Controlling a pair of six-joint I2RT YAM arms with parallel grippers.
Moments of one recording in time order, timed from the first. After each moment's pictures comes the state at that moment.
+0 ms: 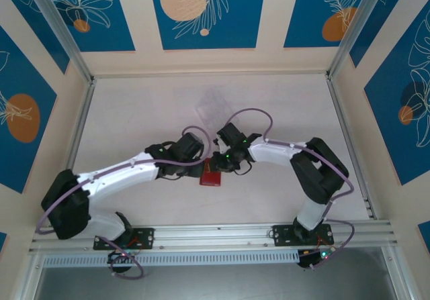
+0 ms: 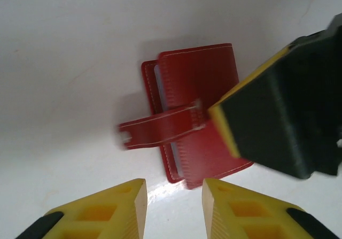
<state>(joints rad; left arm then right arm) -0.87 1.41 0.95 -0.63 -0.06 -0.61 0.74 1.75 1.01 -0.41 -0.39 0.61</state>
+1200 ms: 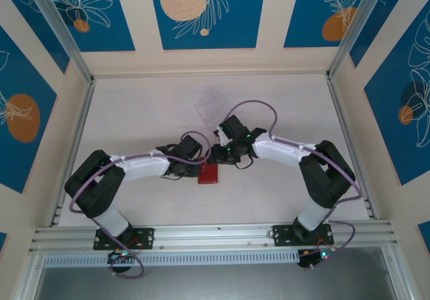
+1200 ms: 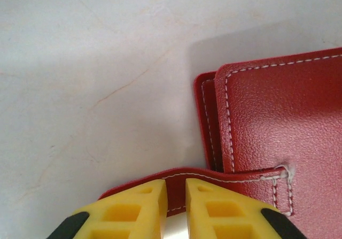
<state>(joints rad) -0.75 1.62 0.82 -0.35 -0.02 -0.59 0.69 1.66 1.03 -0.44 -0.38 0.58</state>
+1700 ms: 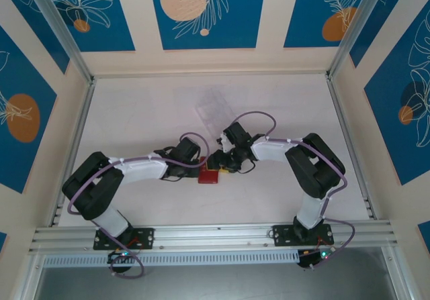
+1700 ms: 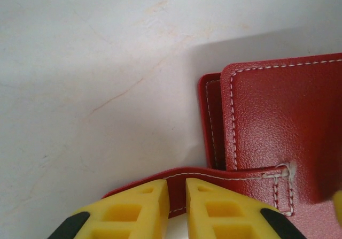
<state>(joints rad) -0.75 1.60 0.76 -0.26 -0.02 -0.60 0.66 1.79 0.94 -0.27 -0.56 0.65</state>
